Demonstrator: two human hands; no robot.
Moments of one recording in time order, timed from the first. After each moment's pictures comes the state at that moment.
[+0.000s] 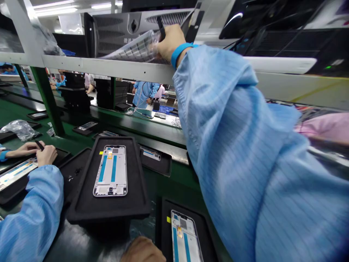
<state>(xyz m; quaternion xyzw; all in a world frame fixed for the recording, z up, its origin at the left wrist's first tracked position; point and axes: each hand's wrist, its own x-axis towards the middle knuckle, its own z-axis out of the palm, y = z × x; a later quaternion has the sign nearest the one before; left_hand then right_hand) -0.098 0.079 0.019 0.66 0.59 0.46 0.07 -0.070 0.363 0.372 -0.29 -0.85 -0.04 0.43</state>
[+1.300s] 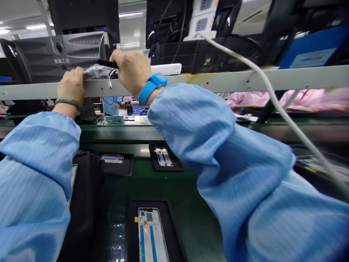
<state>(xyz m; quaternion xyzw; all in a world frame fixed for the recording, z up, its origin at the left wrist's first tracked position) -0.148 0.295 0.294 0.56 0.65 0.34 -0.39 0.060 0.316 0.331 -0.30 -0.80 -0.33 0.40</state>
